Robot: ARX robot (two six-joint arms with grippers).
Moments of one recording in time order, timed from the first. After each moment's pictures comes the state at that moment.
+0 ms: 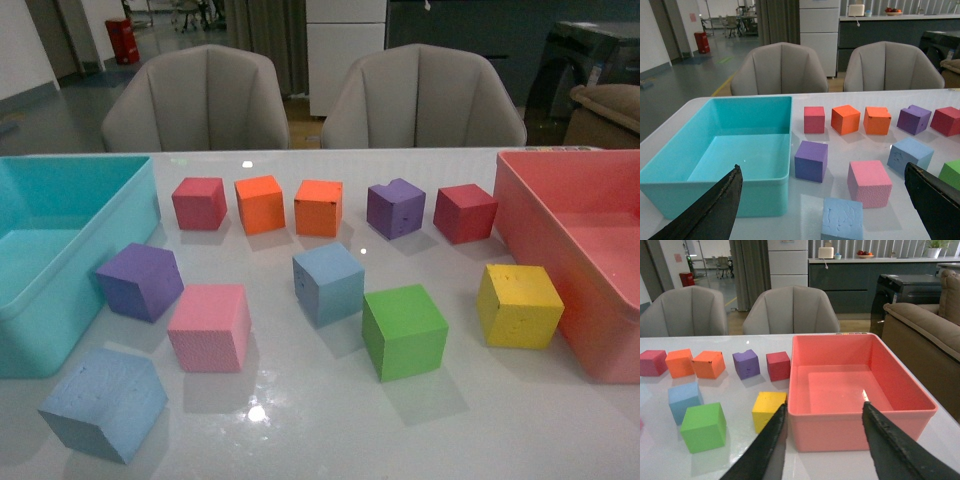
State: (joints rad) left arm 0.00 0.01 0.01 0.00 0.00 0.00; right arm 0.00 0.00 0.01 0.00 0.00 0.00
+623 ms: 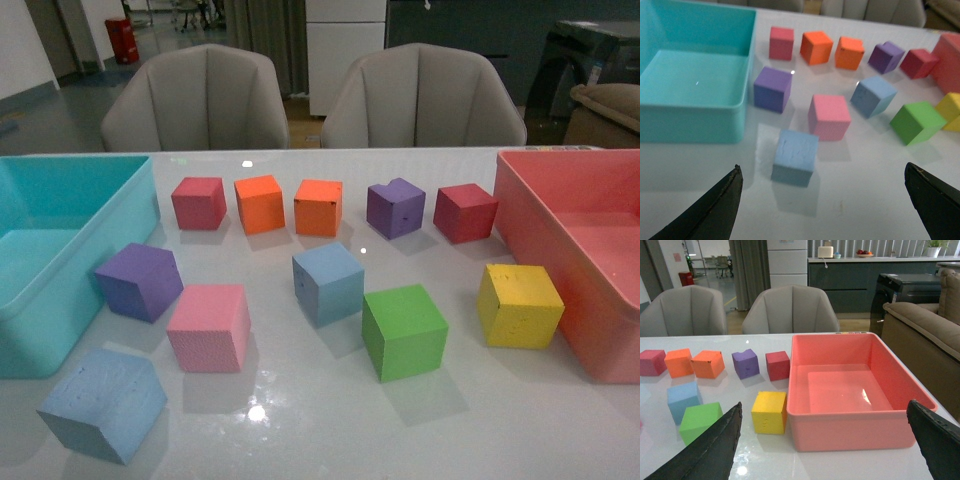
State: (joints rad) left arm -0.17 0.27 0.19 -0.26 -0.05 -0.19; right arm 0.00 0.00 0.01 0.00 0.00 0.00
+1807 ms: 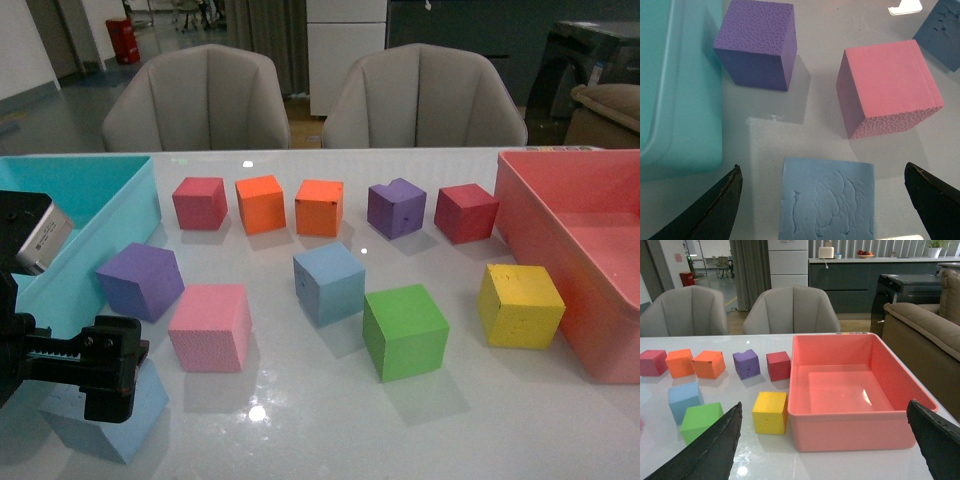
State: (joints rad) left arm -0.14 1.63 0.47 0.50 -0.04 0.01; right arm 0.00 0.00 0.01 0.00 0.00 0.00
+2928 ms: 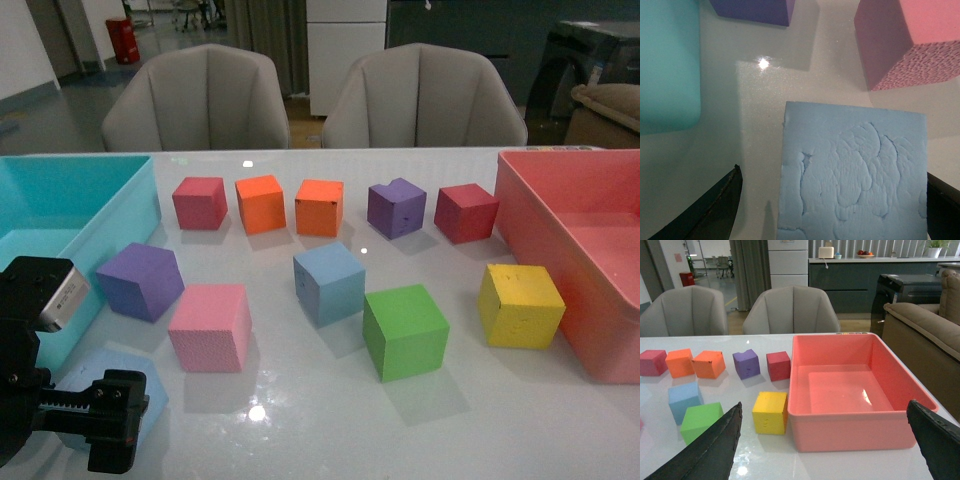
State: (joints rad) left arm -0.12 1.78 0.48 0.50 -0.01 0.00; right arm 0.00 0.00 0.01 0.00 0.00 0.00
